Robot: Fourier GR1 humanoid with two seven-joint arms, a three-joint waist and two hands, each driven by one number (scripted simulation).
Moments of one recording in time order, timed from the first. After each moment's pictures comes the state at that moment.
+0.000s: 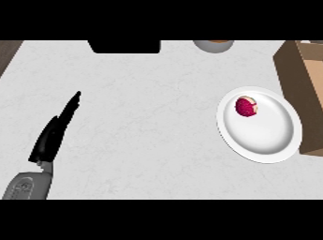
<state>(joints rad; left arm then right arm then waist) -0.14 0.20 0.03 -1.37 -0.28 -0.06 -0.02 -0.53 -0.55 -0.51 -1.43 1.20 0.37 0.08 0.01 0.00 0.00</state>
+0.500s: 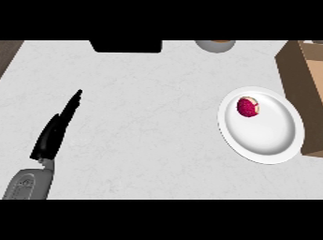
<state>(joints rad) -0.16 0.20 0.04 -1.34 -0.29 -0.06 -0.03 -0.58 -0.60 -0.56 -0.99 1.11 0.35 -0.07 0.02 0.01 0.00</state>
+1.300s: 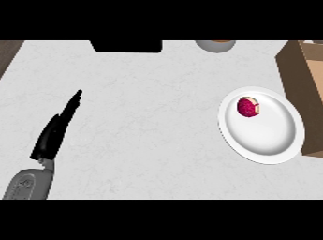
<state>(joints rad) -0.16 0.19 0.04 -1.34 -0.29 -0.06 -0.04 -0.74 -0.60 -0.90 -0.68 0.68 0.23 -0.28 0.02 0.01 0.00</state>
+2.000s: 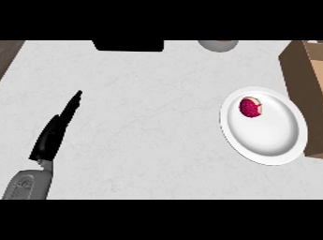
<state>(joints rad) -0.15 0.20 0.04 -1.34 -0.29 -0.08 -0.05 -0.65 -0.84 -1.11 -0.36 0.47 0.19 -0.57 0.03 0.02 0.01</state>
